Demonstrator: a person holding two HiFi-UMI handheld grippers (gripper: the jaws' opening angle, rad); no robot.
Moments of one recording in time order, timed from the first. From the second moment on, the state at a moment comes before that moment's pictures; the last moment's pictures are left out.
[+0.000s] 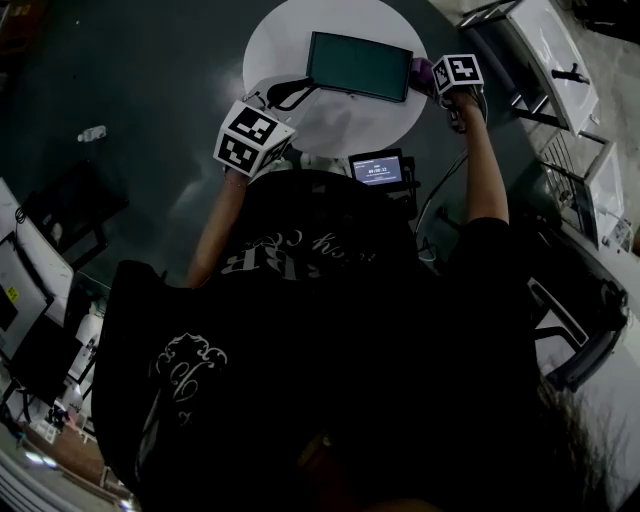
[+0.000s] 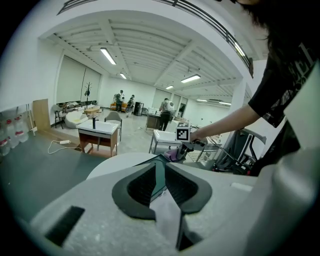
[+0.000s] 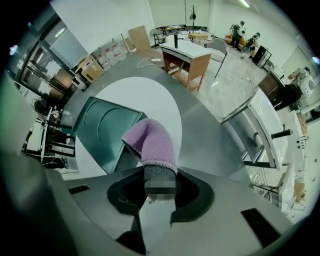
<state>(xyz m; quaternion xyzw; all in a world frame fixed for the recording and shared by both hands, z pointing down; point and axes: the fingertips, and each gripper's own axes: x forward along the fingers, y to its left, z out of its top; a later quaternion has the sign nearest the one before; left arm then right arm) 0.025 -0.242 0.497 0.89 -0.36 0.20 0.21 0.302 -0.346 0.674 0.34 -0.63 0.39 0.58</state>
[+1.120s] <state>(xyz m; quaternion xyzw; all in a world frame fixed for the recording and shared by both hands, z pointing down) -0.092 -0.208 0.500 0.81 -0.51 0.17 0.25 0.145 -0.433 0.673 0.21 -0.66 0.24 0.68</state>
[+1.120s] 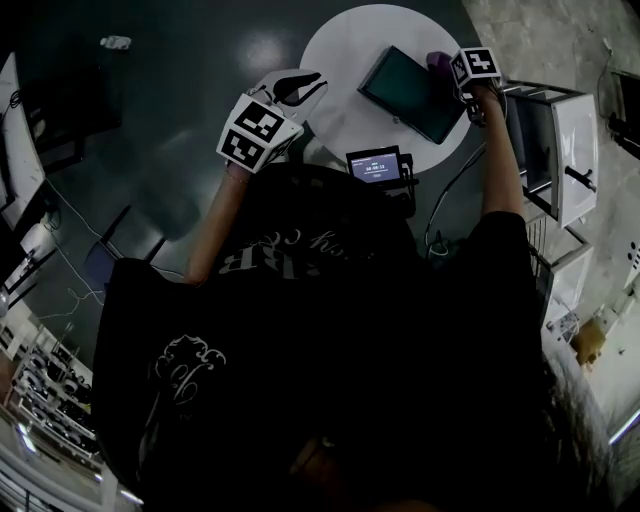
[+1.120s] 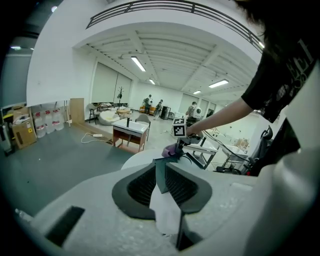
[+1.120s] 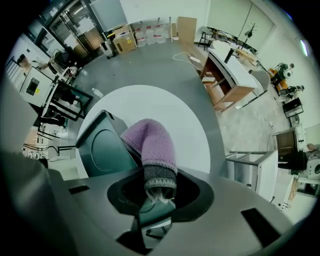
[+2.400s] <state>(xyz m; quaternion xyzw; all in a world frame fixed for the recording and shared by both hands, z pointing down) -0.159 -0.124 0.487 0.72 -0.64 0.10 0.26 0.000 -0.398 0.648 0.06 -0.66 0.06 0.74</state>
